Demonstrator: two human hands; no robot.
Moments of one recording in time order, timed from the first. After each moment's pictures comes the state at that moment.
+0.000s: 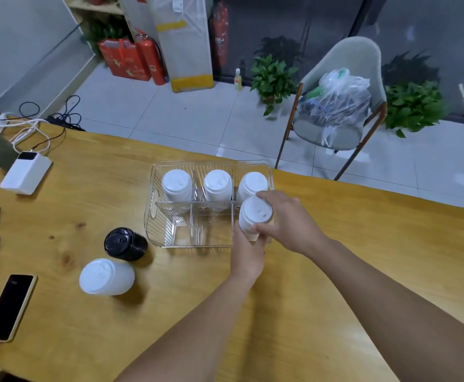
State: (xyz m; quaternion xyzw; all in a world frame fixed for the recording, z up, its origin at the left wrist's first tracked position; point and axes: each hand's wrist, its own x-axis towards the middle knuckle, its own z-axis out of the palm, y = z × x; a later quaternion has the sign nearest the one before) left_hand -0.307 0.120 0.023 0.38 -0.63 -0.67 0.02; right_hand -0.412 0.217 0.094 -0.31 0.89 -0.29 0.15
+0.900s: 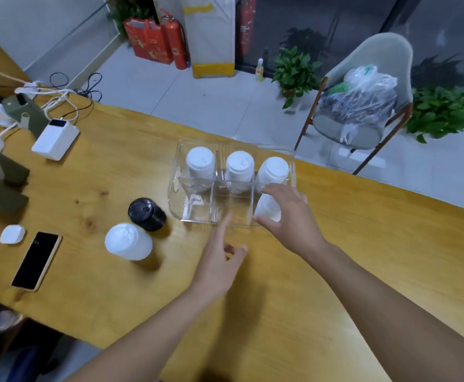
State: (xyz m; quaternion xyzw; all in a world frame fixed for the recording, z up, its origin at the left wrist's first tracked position) left_hand -0.180 0.057 0.058 0.28 -0.78 -0.56 0.01; right_hand -0.359 0.197 0.084 -0.35 0.89 -0.28 0.07
